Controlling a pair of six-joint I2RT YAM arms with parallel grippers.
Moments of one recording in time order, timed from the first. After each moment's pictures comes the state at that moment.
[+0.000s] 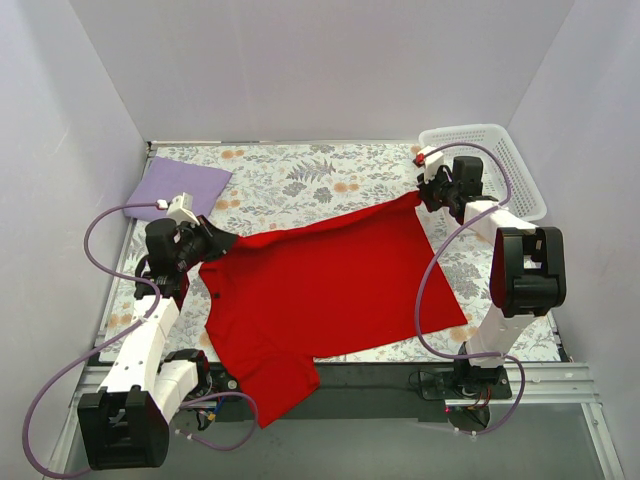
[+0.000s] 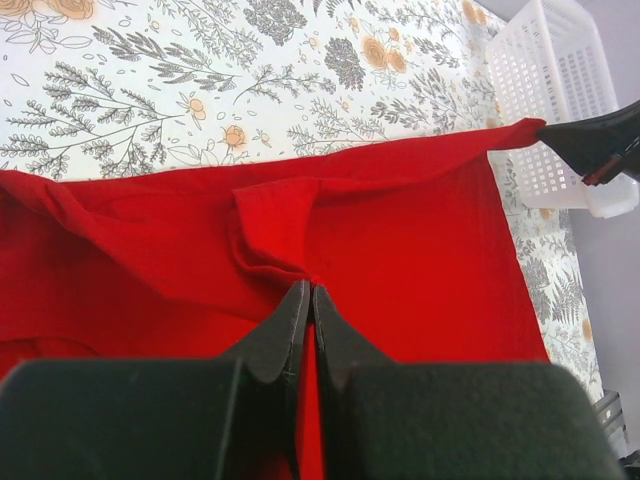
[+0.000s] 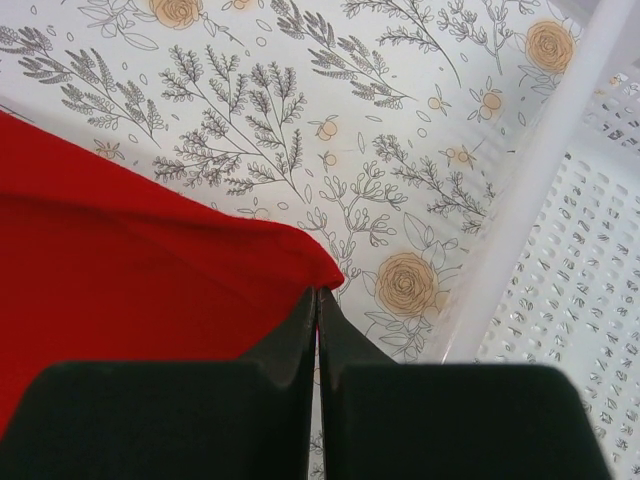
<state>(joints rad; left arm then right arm) 0.03 0.91 0.58 -0.08 0.45 -0.51 0.05 1.76 1.11 0.04 -0.43 -0.47</state>
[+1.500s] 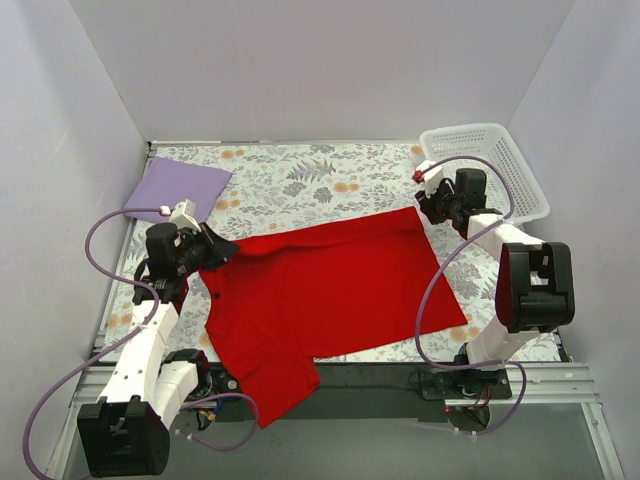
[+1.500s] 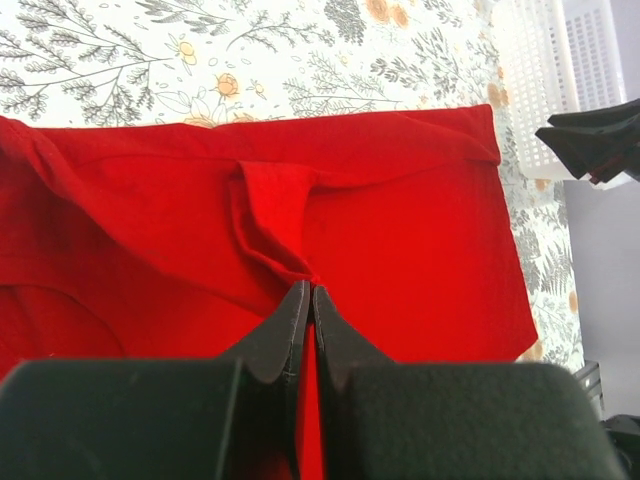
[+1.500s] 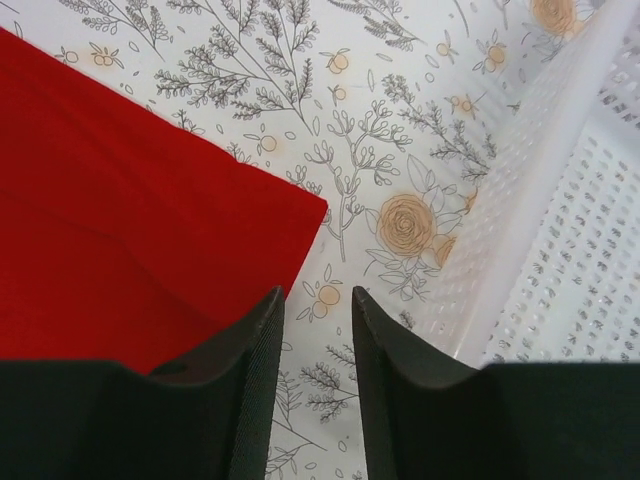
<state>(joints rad) 0.03 0.87 0.58 -0.20 0.48 -0.52 0.05 1.65 0.97 0.04 -0.38 -0.60</state>
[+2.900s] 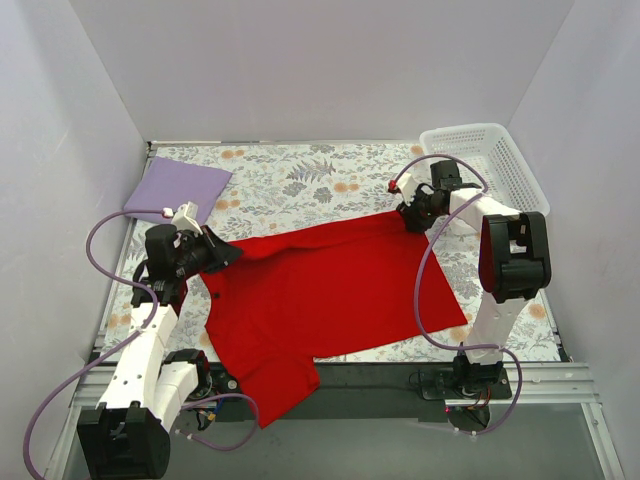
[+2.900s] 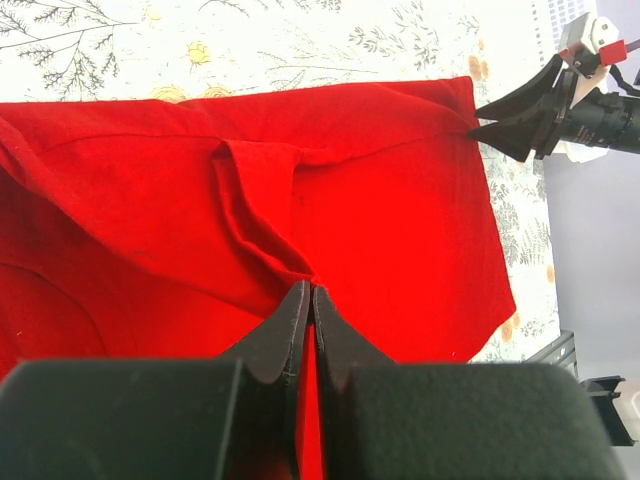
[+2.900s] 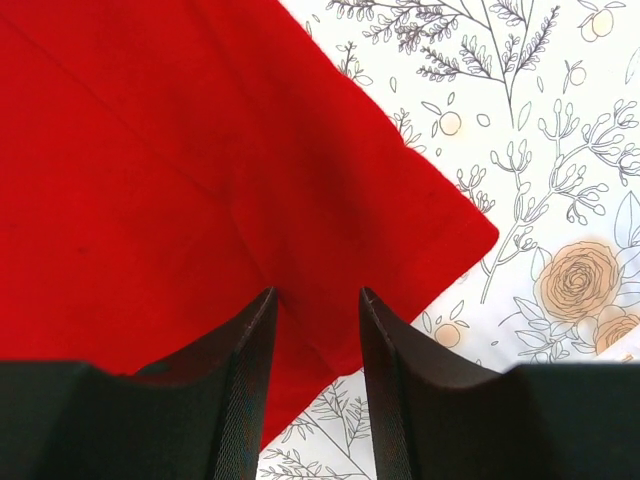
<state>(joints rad) 0.03 0.84 0.59 -0.26 0.54 -0.52 0.12 1.89 1.26 -0.45 -0.44 -0.83</state>
